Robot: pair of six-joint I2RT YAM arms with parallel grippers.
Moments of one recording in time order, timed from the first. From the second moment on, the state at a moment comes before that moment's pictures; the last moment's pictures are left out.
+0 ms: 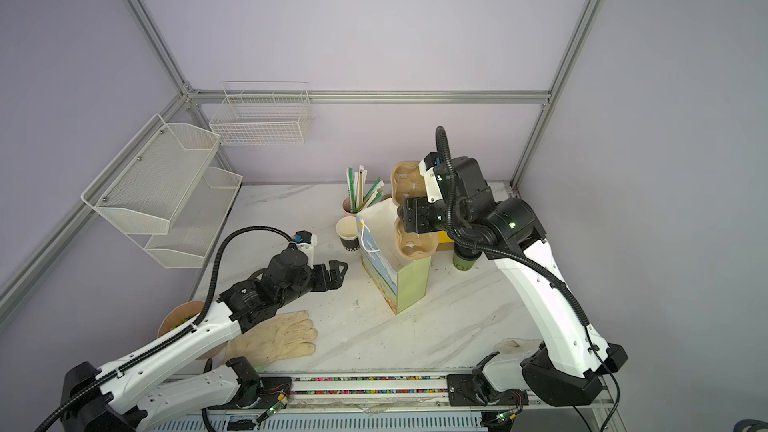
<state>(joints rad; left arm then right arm) -0.71 0.98 0.84 -0.48 -0.19 -0.63 0.66 1.40 1.95 -1.22 0.03 0.38</state>
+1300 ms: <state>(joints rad) -0.65 0.88 1.00 -0.71 -0.53 -0.31 0.81 1.63 1.95 -1.21 0.34 0.29</state>
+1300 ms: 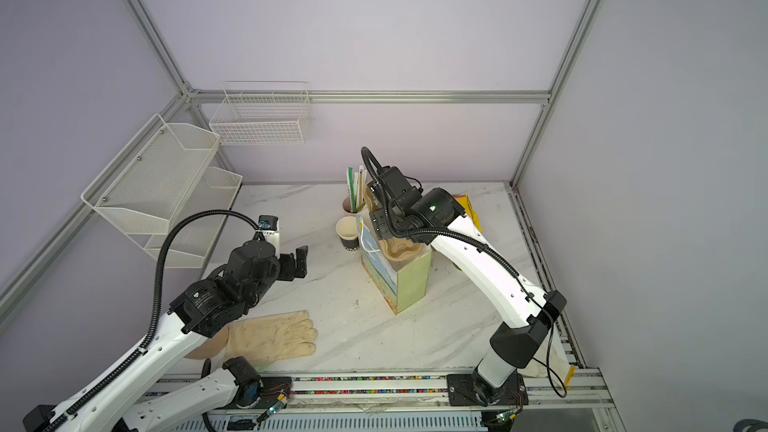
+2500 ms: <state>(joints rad) -0.65 0.88 1.00 -0.72 -0.53 -0.30 0.81 1.66 1.69 -1.22 0.26 0.34</state>
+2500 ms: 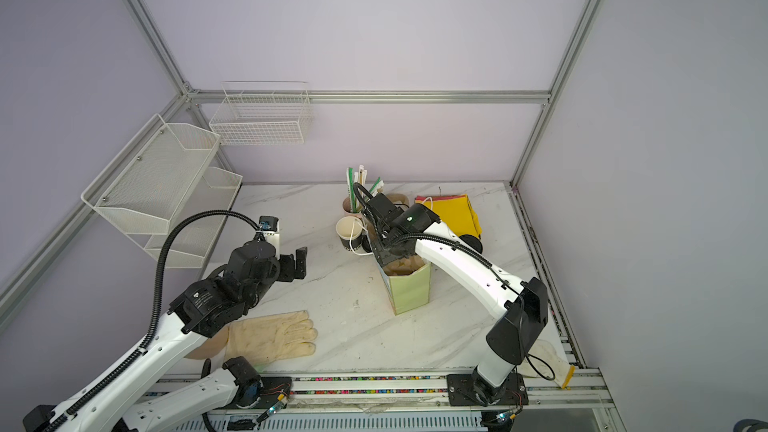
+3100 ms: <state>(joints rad) -0.65 0.88 1.00 -0.72 -0.53 -0.30 0.75 1.67 1.54 -1.18 0.19 0.37</state>
